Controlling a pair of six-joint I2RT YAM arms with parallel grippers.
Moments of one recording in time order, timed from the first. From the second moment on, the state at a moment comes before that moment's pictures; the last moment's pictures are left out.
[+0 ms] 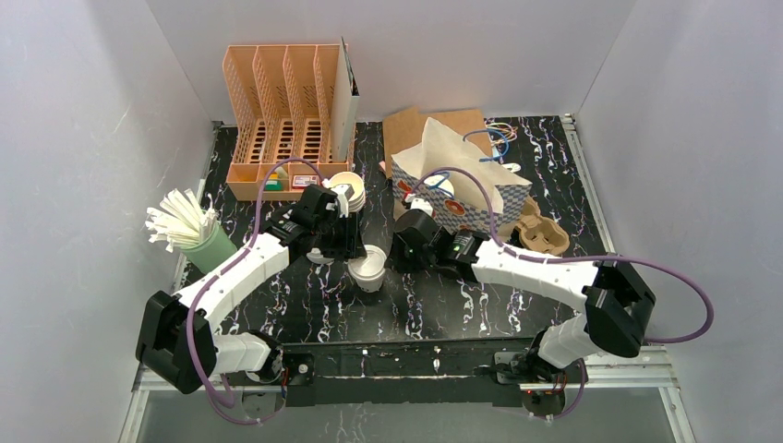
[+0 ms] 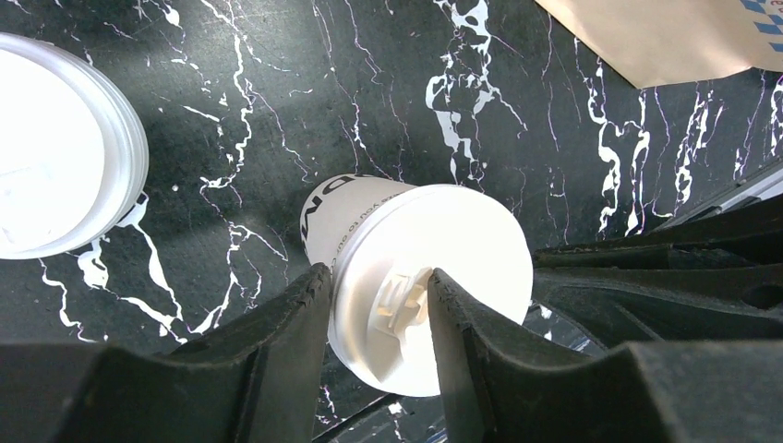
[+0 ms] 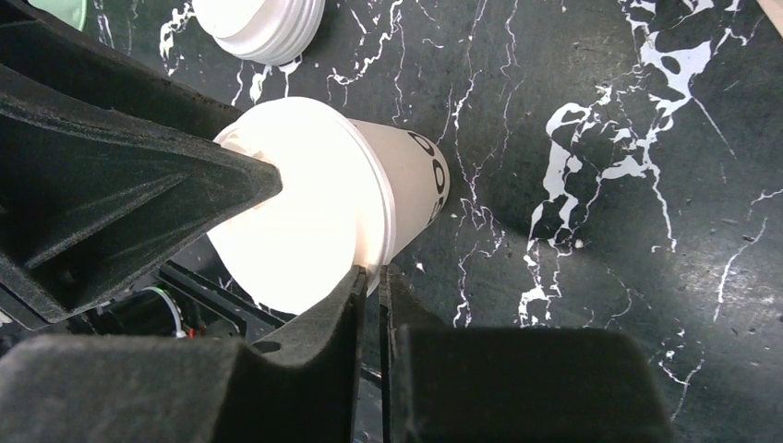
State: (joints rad) left arm -0.54 1.25 0.90 -0.56 0.23 -0.44; right arm 1.05 1.46 1.02 -0.36 0.14 0.89
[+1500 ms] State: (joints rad) left arm -0.87 1.46 1.21 -0.95 -0.29 -0.65; right arm 1.02 1.17 1.06 -0.59 0.45 0.73
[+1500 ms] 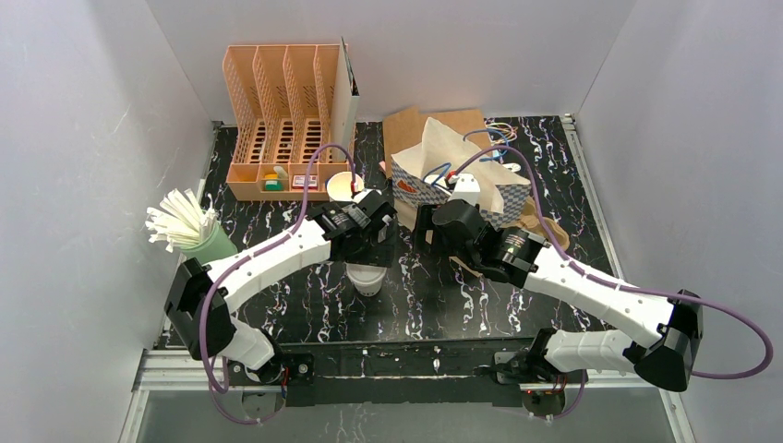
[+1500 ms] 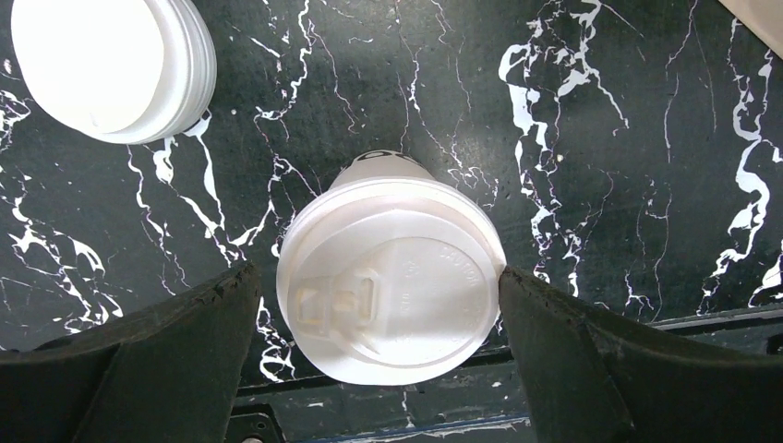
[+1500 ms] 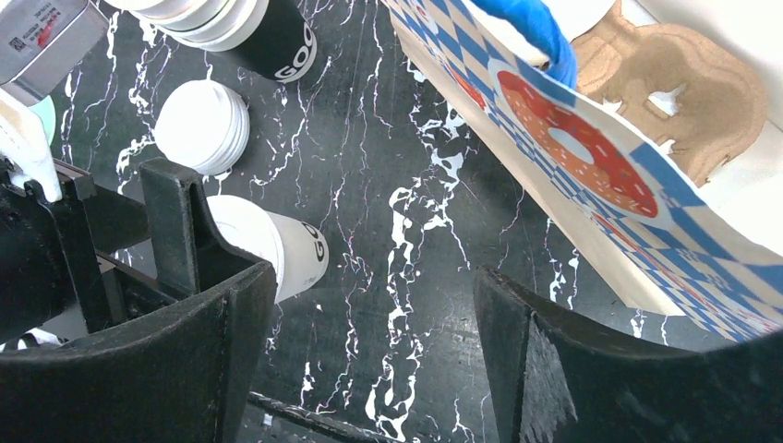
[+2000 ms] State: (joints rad) left arm -0.88 1.47 1.22 -0.95 -0.30 -0.69; right arm 1.02 1.17 1.05 -0.59 0.45 0.73
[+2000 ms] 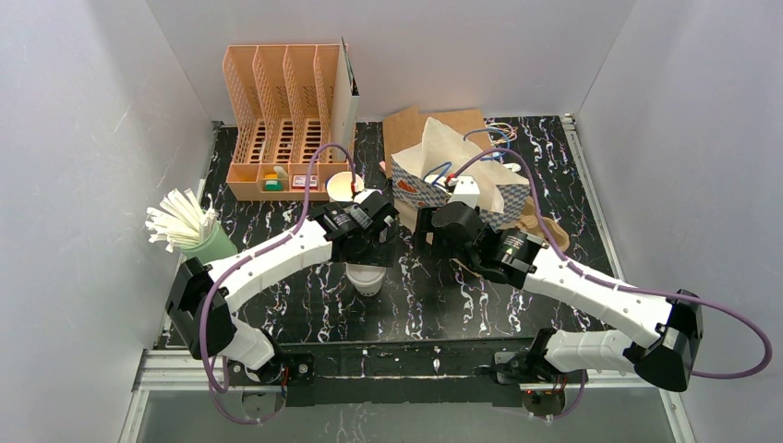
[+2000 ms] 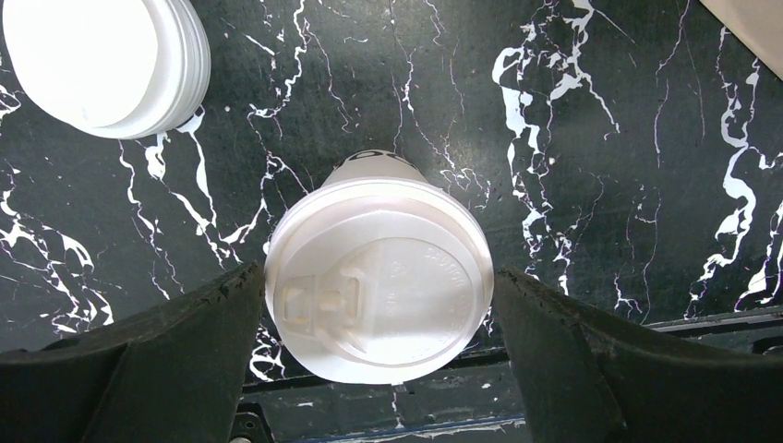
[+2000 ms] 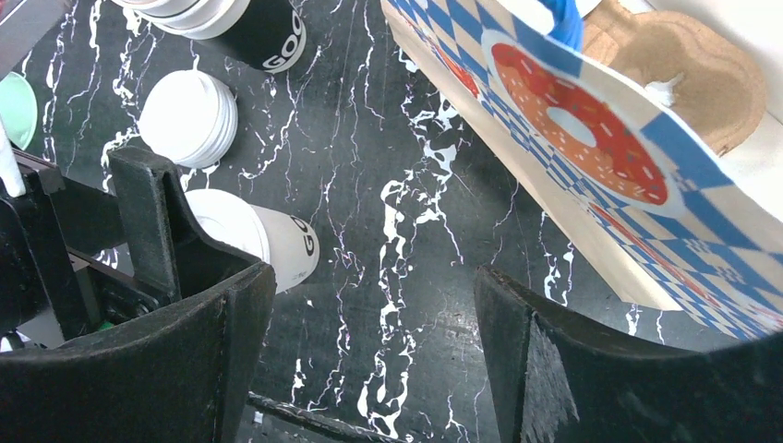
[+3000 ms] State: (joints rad) left arm -0.89 1.36 1.11 -0.88 -0.31 -0.73; right arm 1.02 1.16 1.03 -0.59 0.43 0.76
